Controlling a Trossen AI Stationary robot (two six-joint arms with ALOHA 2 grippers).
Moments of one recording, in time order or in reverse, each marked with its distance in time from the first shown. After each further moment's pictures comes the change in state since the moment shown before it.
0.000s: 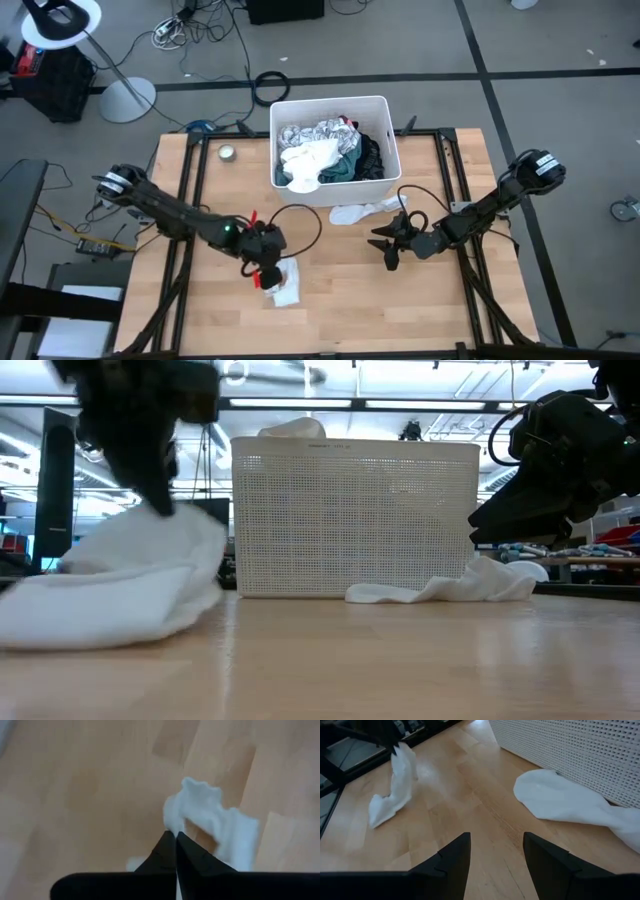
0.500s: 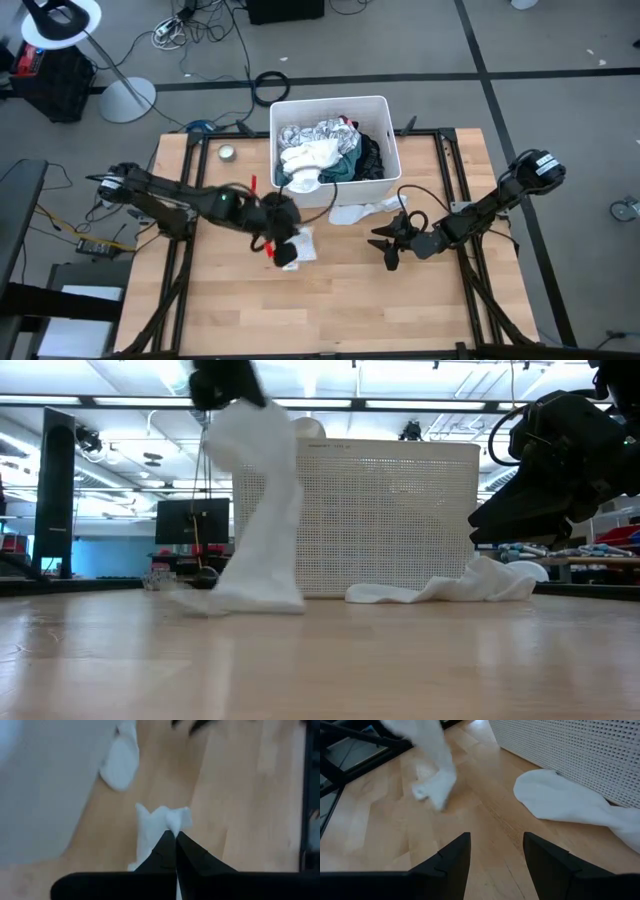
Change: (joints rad) left arm 0.149 -0.001 0.368 -0.185 -0.052 0.226; right arm 0.000 0.000 0.000 0.000 0.000 0.000
